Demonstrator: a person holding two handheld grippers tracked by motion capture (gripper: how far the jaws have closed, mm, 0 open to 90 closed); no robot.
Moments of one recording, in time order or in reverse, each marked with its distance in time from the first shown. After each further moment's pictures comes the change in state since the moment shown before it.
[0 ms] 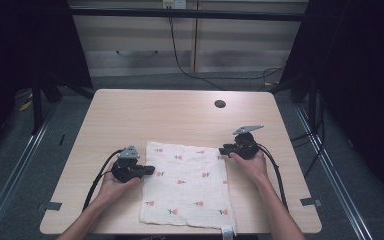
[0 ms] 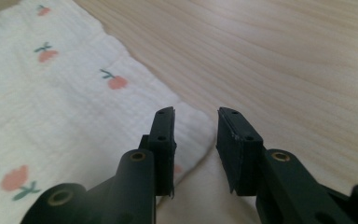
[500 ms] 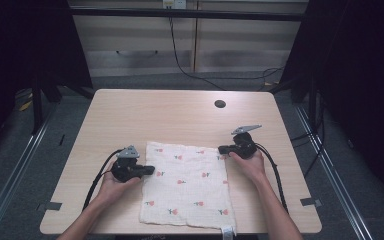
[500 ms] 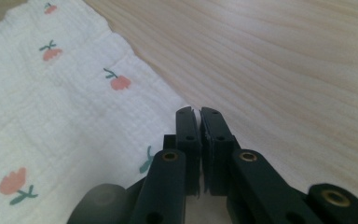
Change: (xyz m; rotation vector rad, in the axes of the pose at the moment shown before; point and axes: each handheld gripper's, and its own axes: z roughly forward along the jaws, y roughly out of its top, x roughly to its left) left arm 0.001 0.000 0.000 0.003 -0.007 -0.006; right arm -0.004 -0.001 0.007 -0.007 0.066 0.006
